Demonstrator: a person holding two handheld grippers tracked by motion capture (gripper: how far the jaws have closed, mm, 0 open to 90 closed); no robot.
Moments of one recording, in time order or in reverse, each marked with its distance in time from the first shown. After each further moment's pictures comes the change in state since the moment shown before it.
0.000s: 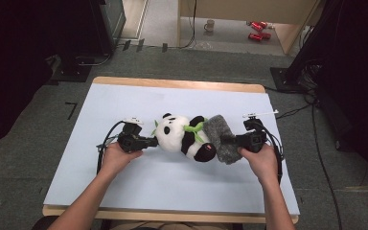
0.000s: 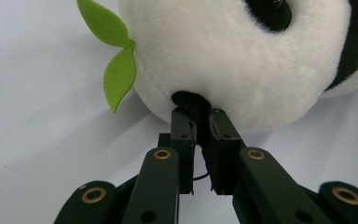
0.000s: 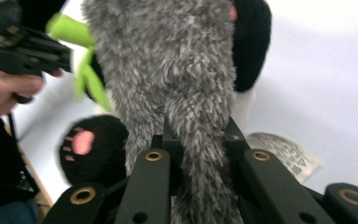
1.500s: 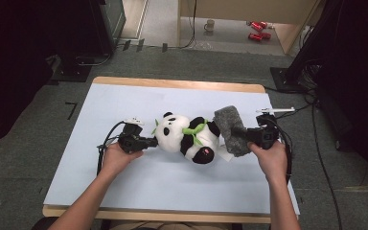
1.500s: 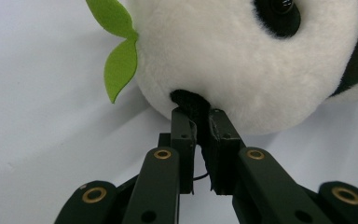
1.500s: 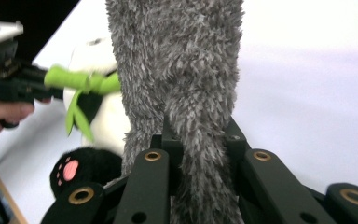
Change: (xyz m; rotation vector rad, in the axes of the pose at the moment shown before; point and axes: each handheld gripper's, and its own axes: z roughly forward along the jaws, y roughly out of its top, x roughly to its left) left arm -0.001 -0.002 0.002 0.001 0.023 0.001; right arm -0.005 0.006 -0.032 -0.120 -0.101 -0.022
